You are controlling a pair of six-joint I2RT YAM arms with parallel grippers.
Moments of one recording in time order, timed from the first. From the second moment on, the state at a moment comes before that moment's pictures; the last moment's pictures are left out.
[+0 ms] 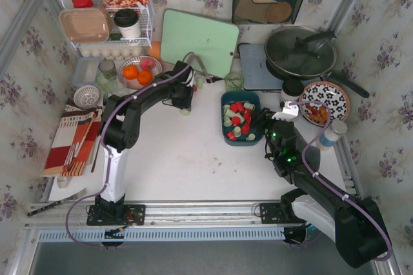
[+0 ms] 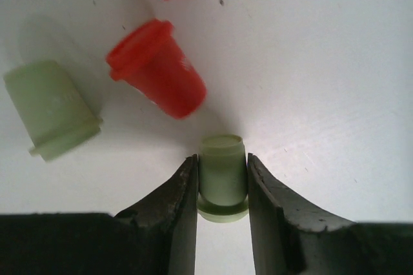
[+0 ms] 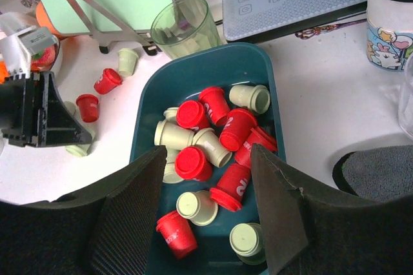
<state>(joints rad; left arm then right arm) -0.48 2.24 1.78 -0.62 0.07 -0.18 0.40 0.94 0.32 0.46 0.31 0.47</state>
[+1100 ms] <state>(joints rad) -0.81 1.82 1.25 0.08 0.17 -0.32 0.40 0.92 0.32 0.46 0.31 0.47</state>
